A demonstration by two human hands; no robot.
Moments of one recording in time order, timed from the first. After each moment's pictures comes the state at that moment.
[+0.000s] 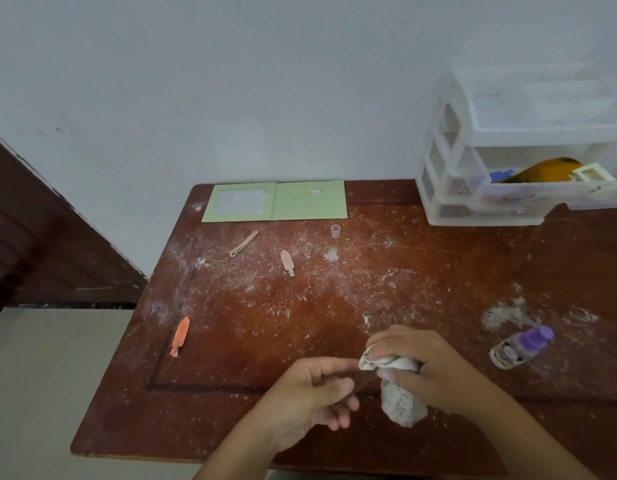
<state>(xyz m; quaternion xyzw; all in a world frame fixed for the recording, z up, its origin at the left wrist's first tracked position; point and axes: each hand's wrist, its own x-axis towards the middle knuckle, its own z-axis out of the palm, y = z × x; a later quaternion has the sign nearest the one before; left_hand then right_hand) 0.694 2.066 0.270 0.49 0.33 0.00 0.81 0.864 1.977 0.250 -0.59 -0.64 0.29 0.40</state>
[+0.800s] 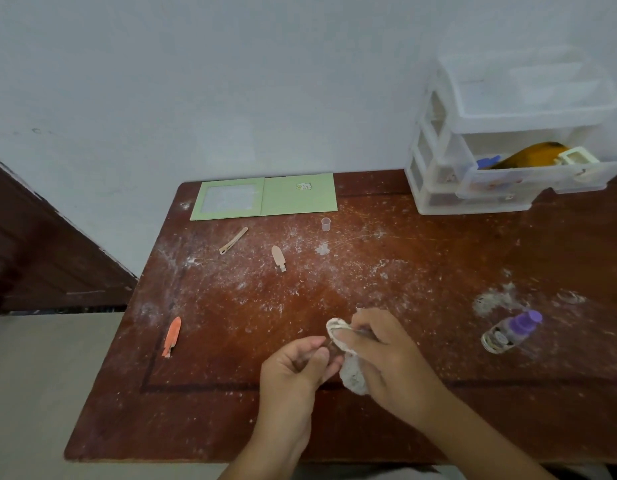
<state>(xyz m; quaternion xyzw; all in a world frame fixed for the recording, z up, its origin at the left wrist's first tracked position) 0.709 2.045 0.273 0.40 0.46 0.30 0.73 0.830 1.986 0.236 -0.67 -0.65 0.00 0.36</state>
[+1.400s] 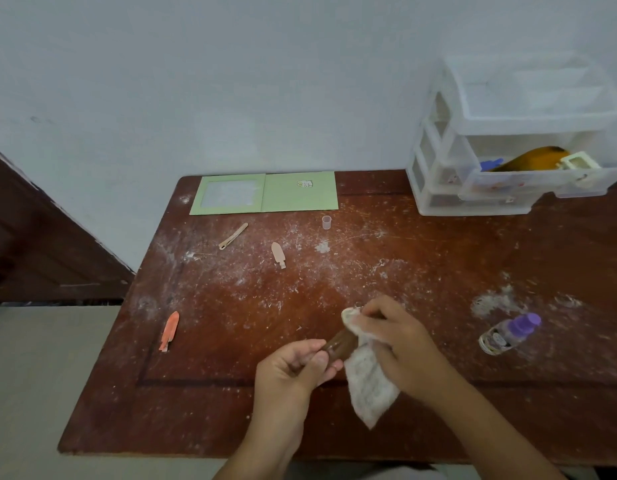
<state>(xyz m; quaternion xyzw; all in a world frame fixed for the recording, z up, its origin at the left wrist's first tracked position) 0.700 2.045 0.269 0.41 0.46 0.30 0.73 0.846 1.990 0.240 -0.66 -0.65 0.09 0.37</state>
